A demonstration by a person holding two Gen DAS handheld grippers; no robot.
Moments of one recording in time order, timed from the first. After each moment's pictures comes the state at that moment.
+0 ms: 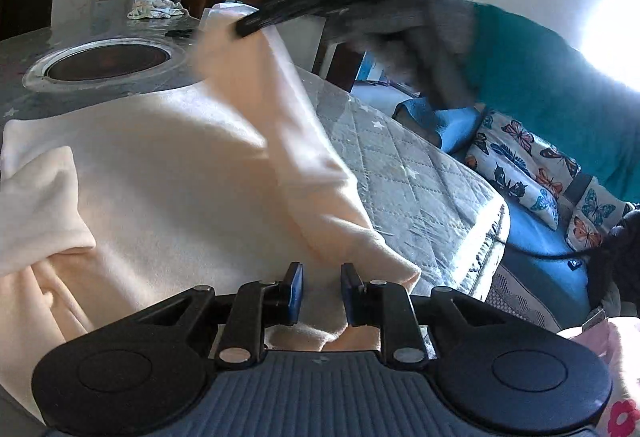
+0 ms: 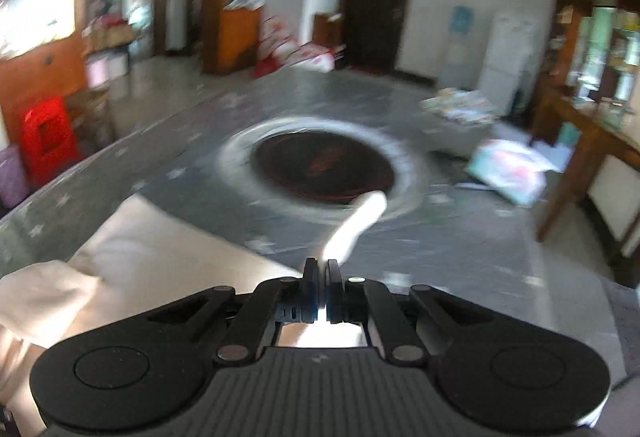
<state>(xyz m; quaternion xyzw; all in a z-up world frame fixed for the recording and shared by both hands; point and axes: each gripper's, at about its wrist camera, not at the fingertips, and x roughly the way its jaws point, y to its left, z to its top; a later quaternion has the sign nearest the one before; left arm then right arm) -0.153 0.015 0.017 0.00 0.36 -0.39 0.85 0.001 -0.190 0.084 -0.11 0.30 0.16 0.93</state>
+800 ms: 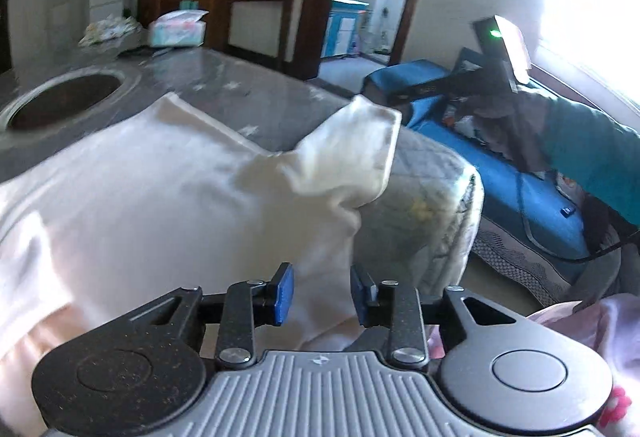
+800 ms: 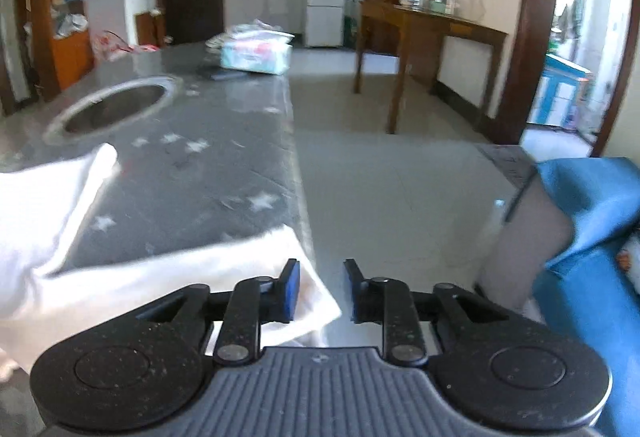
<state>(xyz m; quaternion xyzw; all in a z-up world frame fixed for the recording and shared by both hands) -0.160 -0.025 0.038 0.09 0.36 -0.43 0.83 -0.124 -0.388 0.031 0.01 0.35 -0.05 0.94</state>
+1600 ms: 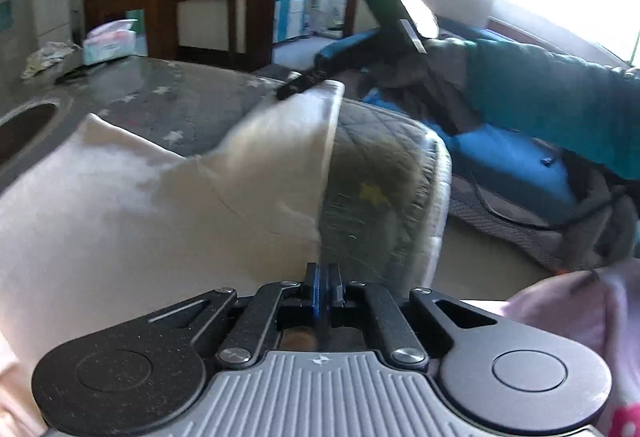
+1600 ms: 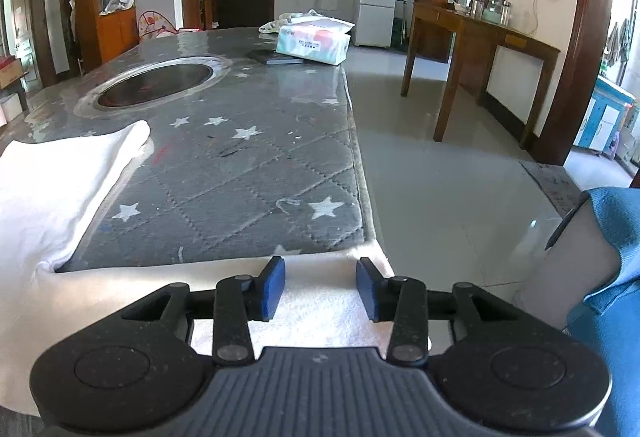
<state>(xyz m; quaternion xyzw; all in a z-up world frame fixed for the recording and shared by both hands) -0.174 -0.067 0.021 0.14 0.35 -0.49 0.79 -0.084 -0.364 0.011 -0.03 0.36 0.00 0.93</state>
